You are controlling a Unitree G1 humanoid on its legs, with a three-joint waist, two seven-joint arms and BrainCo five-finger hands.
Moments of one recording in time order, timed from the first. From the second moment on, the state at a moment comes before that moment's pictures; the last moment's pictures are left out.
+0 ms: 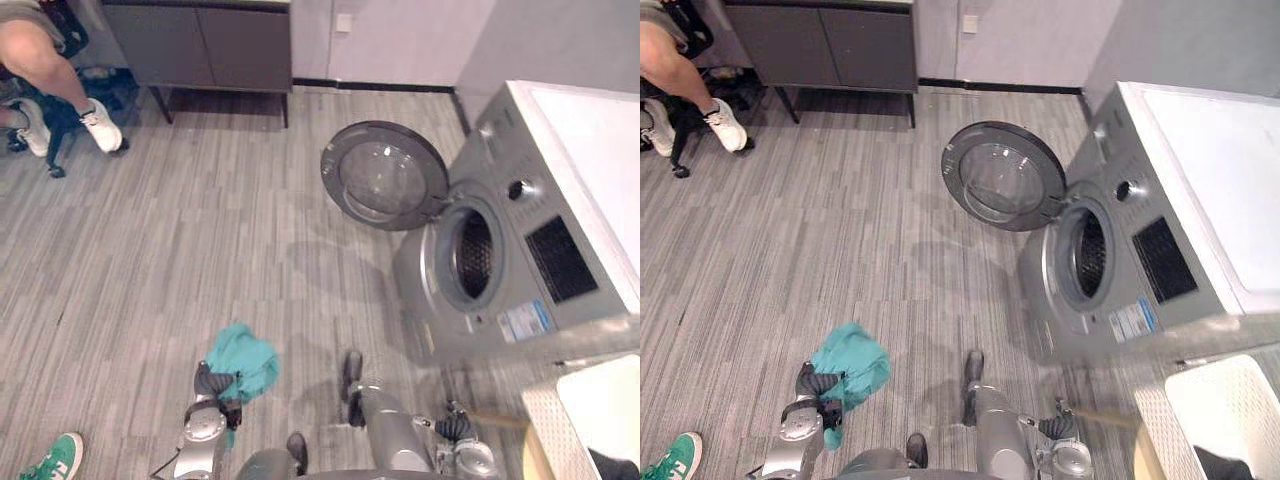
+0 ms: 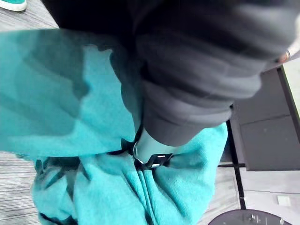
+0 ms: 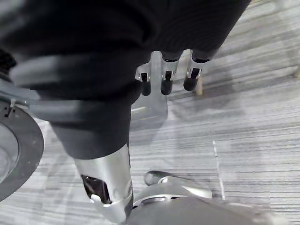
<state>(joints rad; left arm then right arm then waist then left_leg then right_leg) 0.11 0.08 0.12 0.51 0.05 -0.03 0.24 0.18 -0.02 -0.18 0.66 -0.11 0.02 -0.13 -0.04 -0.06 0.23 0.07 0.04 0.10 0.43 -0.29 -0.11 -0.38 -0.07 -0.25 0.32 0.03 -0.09</state>
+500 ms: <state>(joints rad) 0.19 -0.02 0.12 0.42 0.05 -0.03 0.22 0.17 -0.03 -0.12 0.56 -0.10 0.02 -0.15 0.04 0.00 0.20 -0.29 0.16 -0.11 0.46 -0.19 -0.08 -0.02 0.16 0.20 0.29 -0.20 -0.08</state>
